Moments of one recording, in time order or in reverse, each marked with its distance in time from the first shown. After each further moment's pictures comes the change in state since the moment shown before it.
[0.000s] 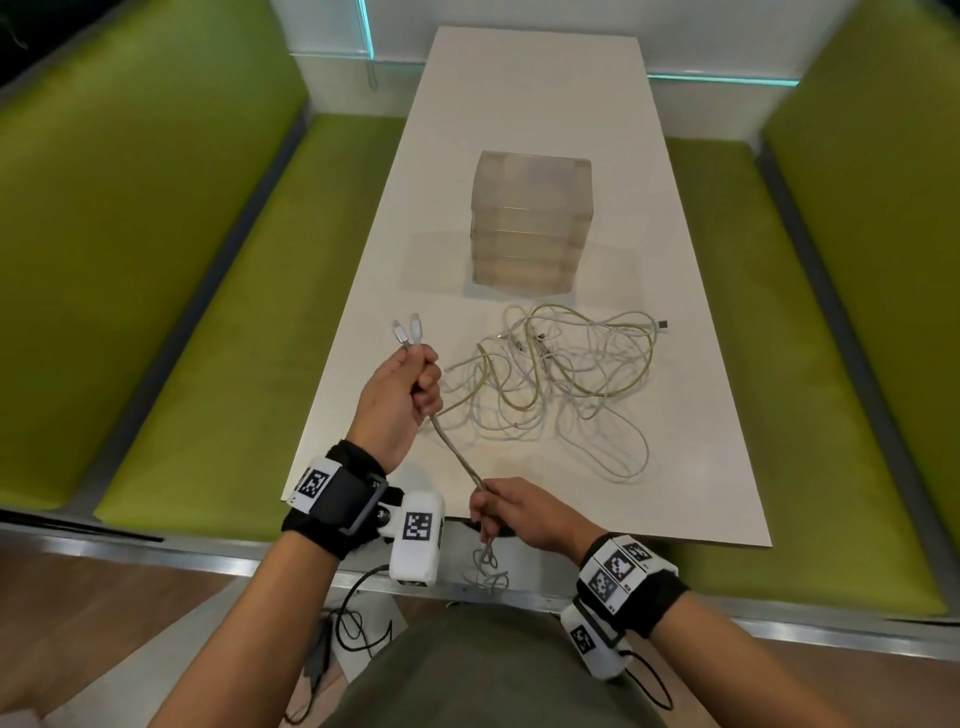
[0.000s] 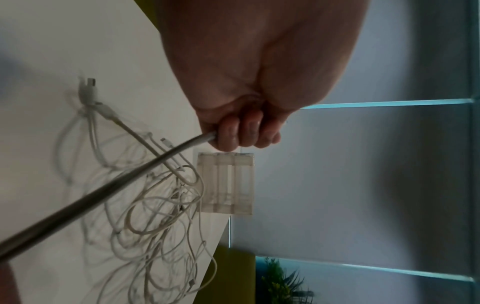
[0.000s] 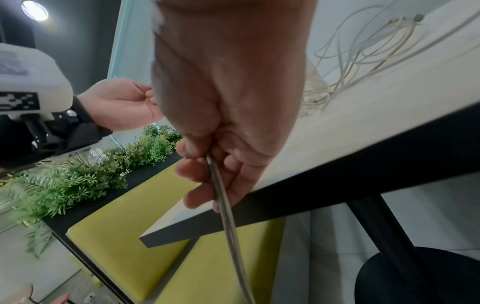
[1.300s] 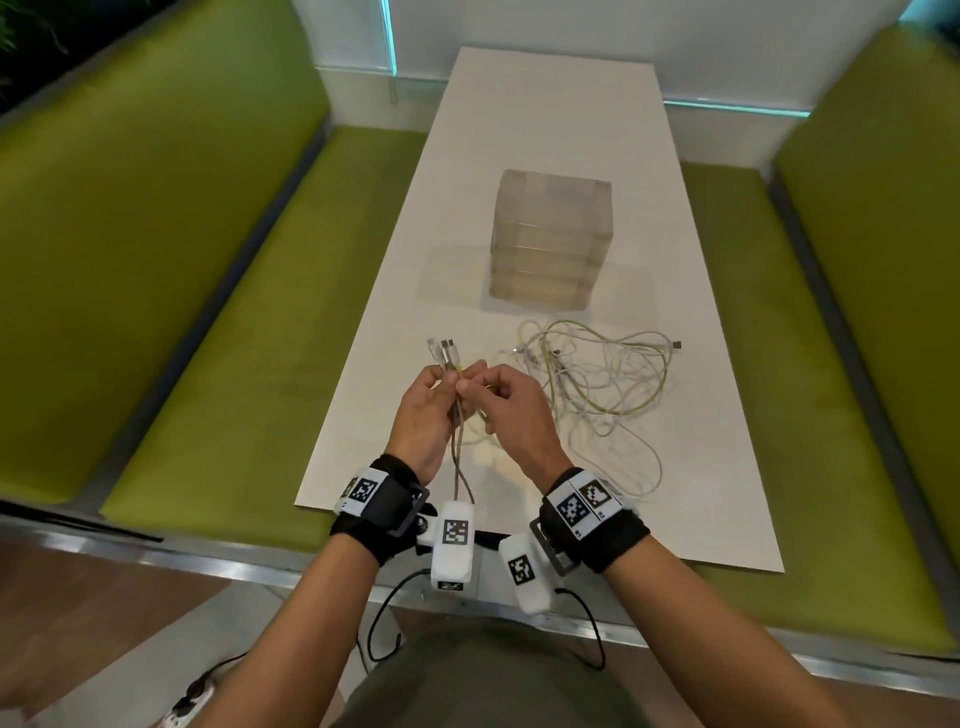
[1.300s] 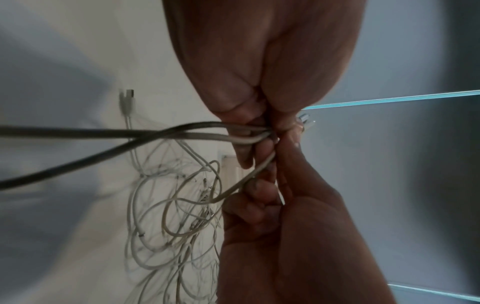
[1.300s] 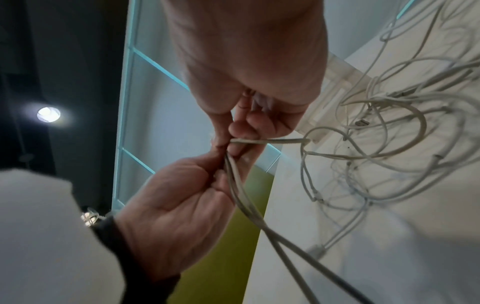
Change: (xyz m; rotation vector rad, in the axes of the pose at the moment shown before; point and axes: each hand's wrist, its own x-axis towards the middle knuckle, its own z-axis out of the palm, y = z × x) left_hand 0.012 -0.028 -0.004 -0.019 -0.047 0.085; right_hand 0.054 -0.091 -0.022 0.297 0.644 -0.203
